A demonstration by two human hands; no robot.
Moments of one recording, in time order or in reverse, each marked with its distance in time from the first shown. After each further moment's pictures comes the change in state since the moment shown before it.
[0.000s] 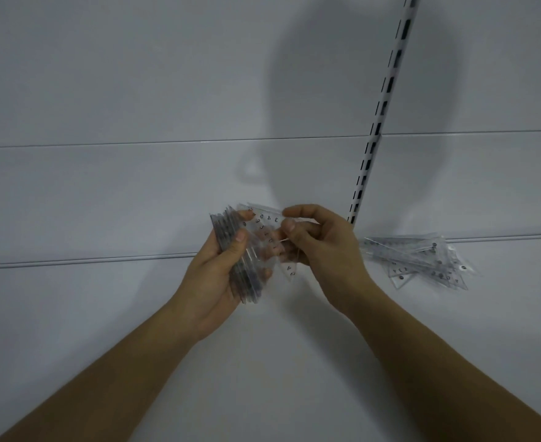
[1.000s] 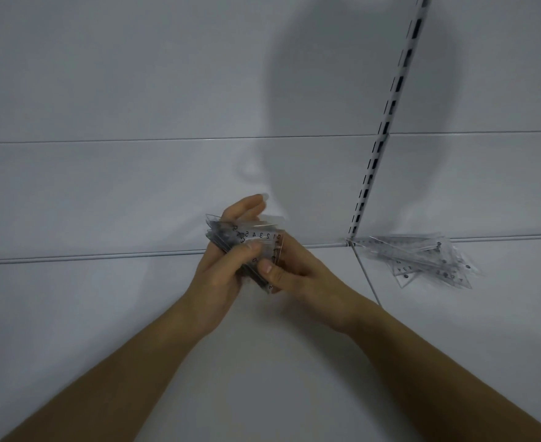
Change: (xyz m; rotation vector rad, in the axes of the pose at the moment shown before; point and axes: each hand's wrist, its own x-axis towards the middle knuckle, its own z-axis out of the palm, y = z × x) left_hand -0.002 -0.001 -0.009 0.203 -0.142 0.241; right_hand -0.019 0.019 0.016 -0.260 -0.459 0.018
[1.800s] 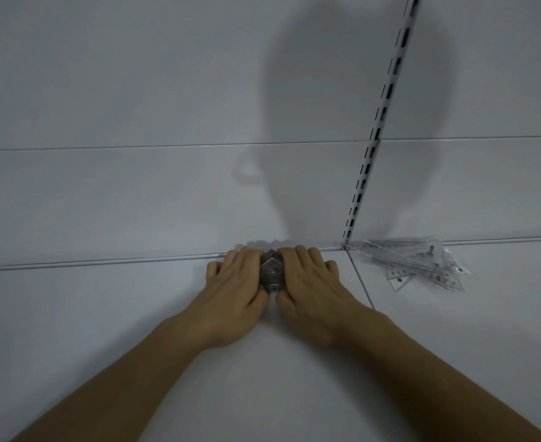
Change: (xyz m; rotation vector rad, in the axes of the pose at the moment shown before) left_hand -0.002 -0.033 -0.020 1.427 -0.230 0.137; right_hand -0.008 0.021 -0.010 -1.155 0.110 0.039
